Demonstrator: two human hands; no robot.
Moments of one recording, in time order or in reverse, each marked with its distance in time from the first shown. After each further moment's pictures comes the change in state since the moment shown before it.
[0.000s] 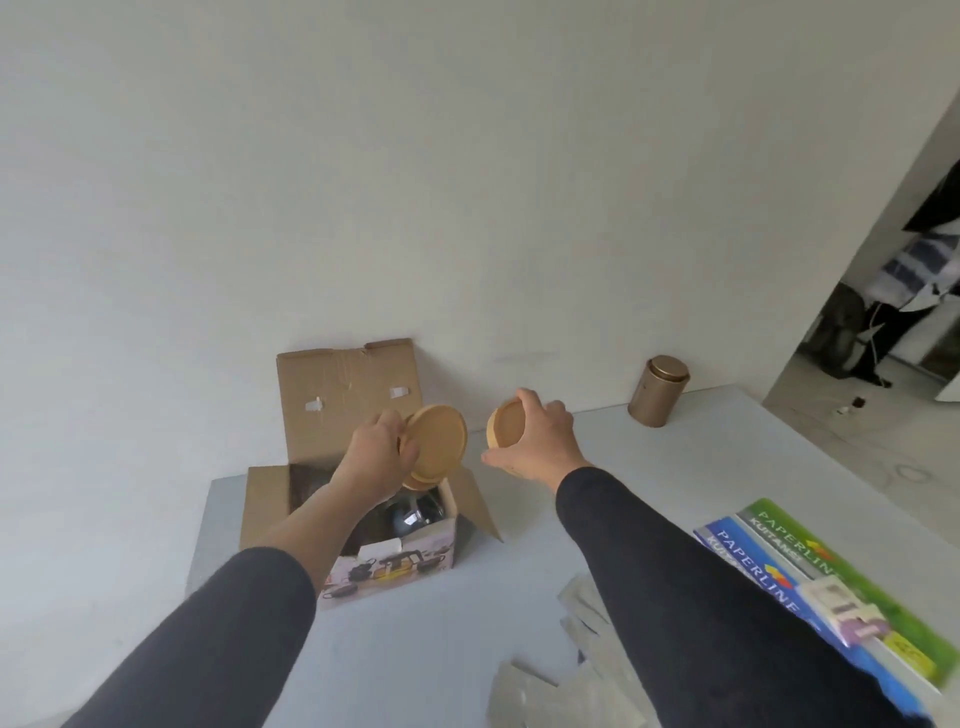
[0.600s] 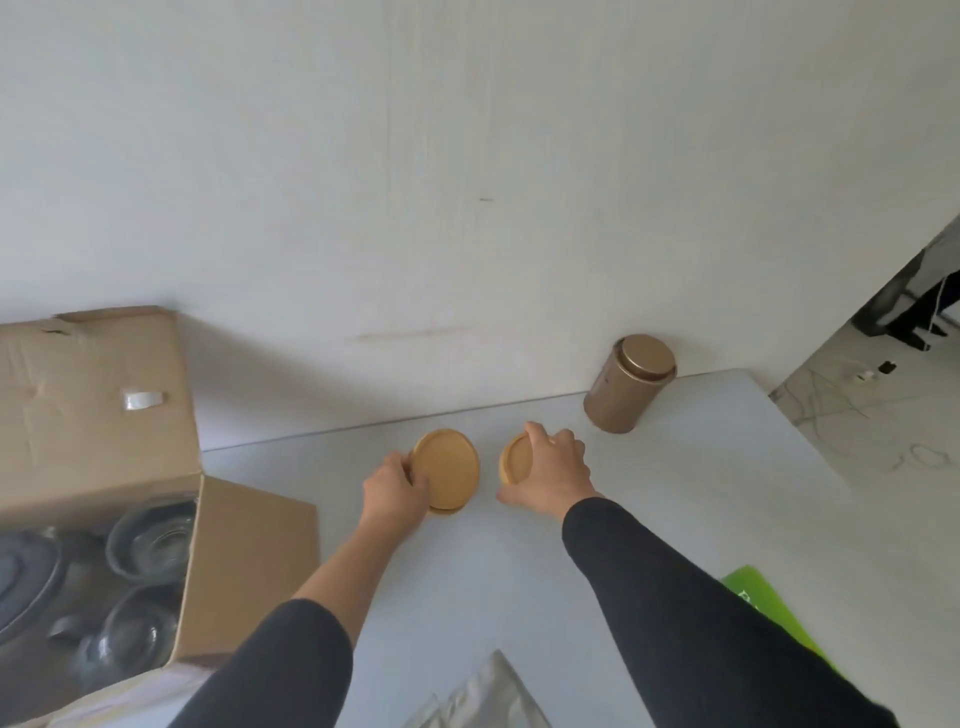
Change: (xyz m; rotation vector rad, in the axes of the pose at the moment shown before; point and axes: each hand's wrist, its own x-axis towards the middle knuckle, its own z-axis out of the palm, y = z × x) left_hand 0.148 0.107 0.266 -0.279 -0.182 -0.532; right_hand 0.210 0.244 -0.009 -0.214 -0.256 0.139
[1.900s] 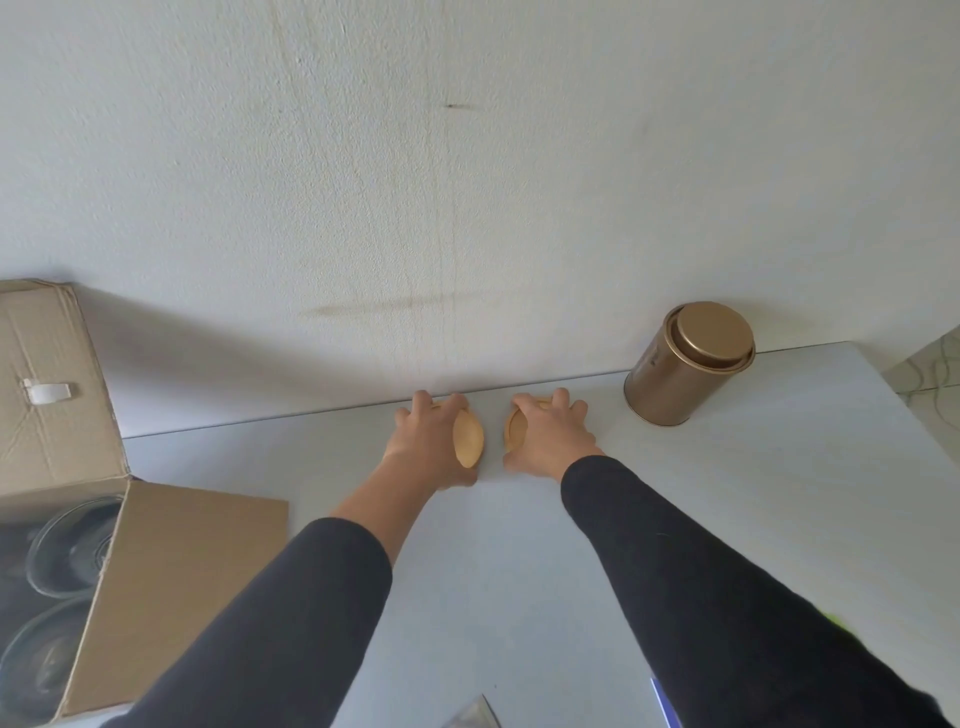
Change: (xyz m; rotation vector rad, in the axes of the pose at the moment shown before) left_hand 0.073 0.042 0.044 0.603 -0.145 0.119; right_hand 0.103 0.016 0.020 -0.141 -0.146 -0.114
